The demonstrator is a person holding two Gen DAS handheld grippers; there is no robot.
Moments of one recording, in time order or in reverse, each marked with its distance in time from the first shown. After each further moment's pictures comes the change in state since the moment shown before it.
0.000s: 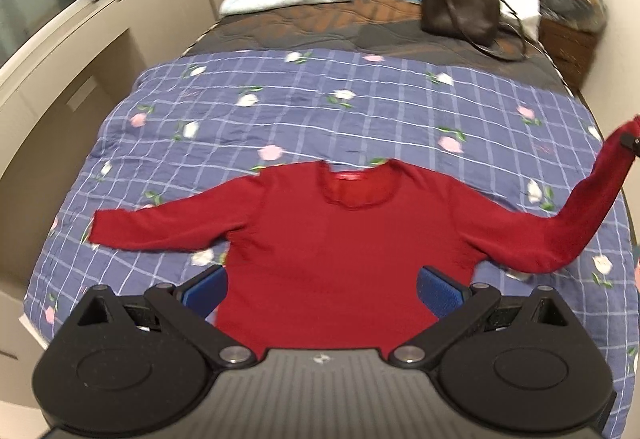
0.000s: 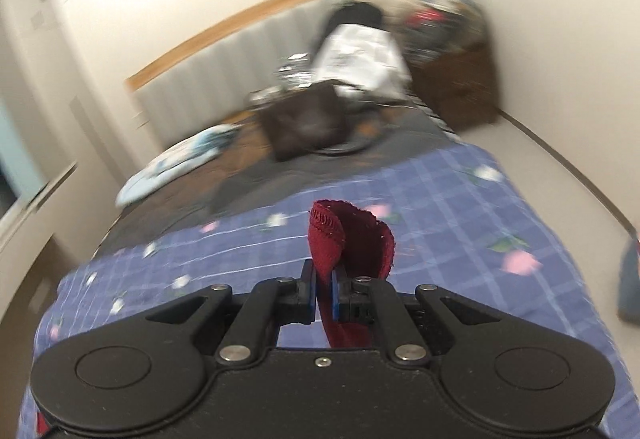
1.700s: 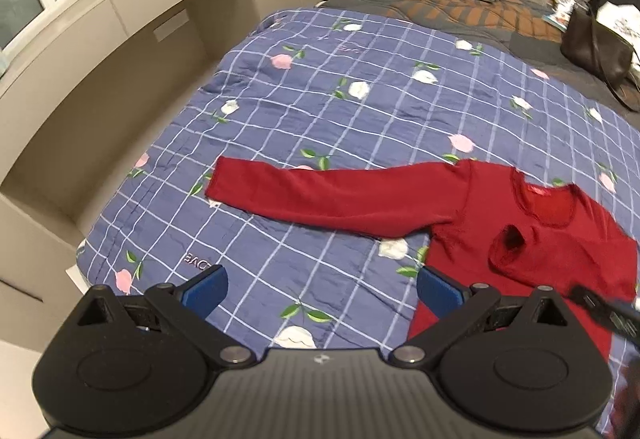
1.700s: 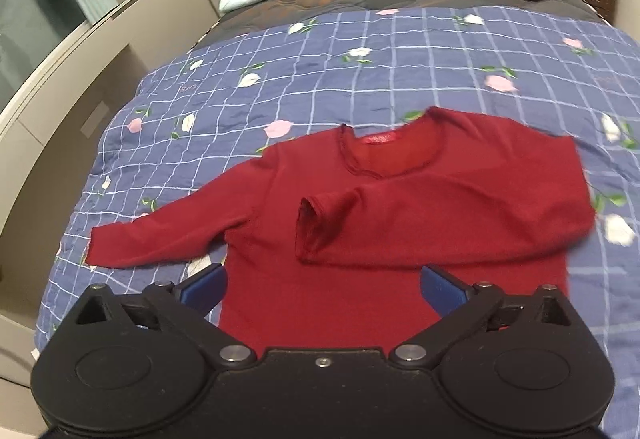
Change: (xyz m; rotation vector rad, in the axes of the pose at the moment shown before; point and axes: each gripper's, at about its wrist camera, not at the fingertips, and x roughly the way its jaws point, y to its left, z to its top) left arm 0.065 0.286 -0.018 -0.220 0.066 0.134; right arm -0.004 0.288 -0.227 -0.174 0.439 0.117
